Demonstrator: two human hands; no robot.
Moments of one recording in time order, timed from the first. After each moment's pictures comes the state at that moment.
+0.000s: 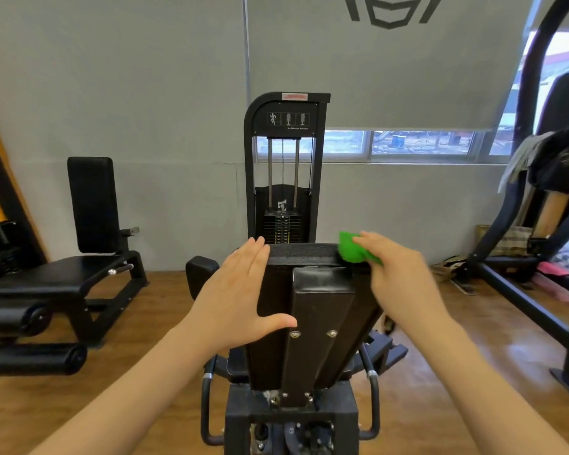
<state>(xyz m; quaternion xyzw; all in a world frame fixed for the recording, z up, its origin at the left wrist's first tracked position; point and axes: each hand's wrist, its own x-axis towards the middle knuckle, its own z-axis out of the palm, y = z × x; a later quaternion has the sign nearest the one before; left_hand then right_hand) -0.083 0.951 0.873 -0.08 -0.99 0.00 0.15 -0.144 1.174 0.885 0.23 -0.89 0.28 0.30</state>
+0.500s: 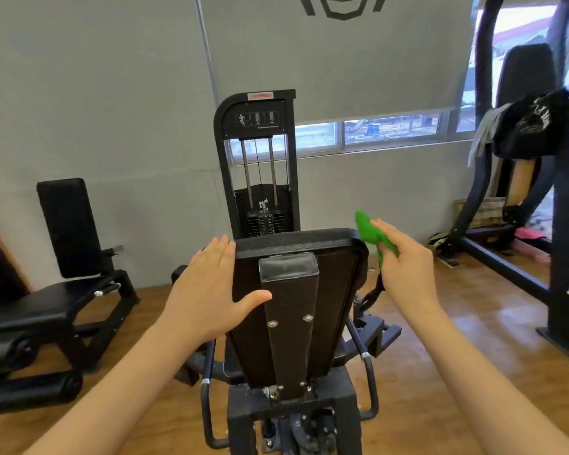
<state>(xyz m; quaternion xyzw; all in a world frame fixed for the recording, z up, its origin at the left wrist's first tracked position) -0.080 0.964 0.878 -0.05 -0.99 0.03 0.16 -0.146 1.226 0.850 0.13 -0.79 0.49 0.35</state>
